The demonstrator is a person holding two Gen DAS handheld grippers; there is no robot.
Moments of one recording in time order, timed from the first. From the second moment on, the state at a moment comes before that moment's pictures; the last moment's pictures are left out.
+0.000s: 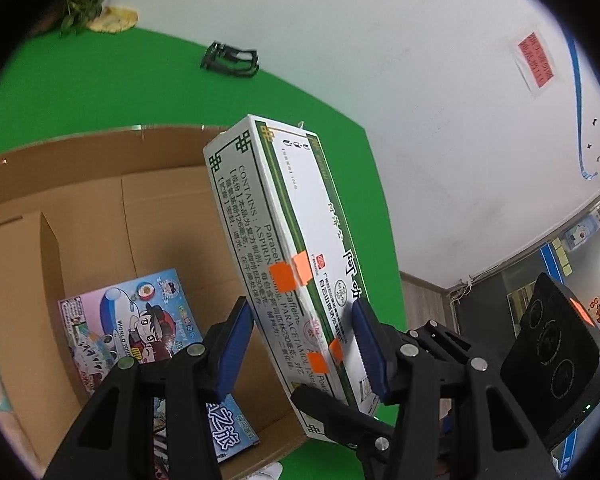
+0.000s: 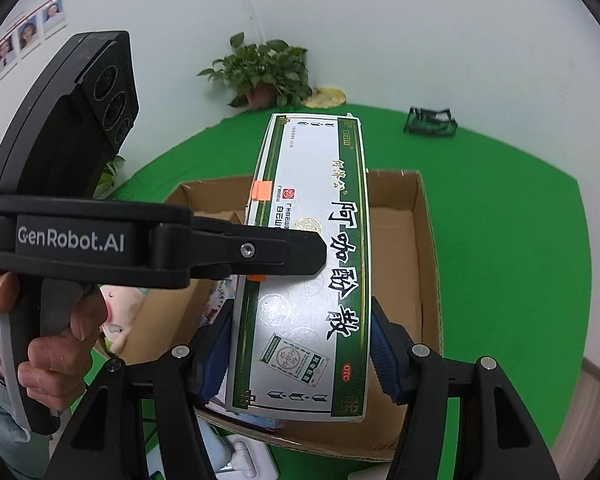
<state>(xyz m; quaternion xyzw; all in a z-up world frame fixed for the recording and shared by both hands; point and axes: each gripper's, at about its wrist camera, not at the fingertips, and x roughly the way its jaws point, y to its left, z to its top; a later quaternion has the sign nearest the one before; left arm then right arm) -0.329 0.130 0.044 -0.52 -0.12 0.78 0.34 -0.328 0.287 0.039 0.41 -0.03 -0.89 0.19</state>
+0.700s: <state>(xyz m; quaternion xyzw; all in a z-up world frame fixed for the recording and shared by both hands) -0.351 0.146 -0.052 -0.62 -0.12 0.71 0.30 -0.355 0.302 -0.090 0.54 -0.05 -0.83 0.16</state>
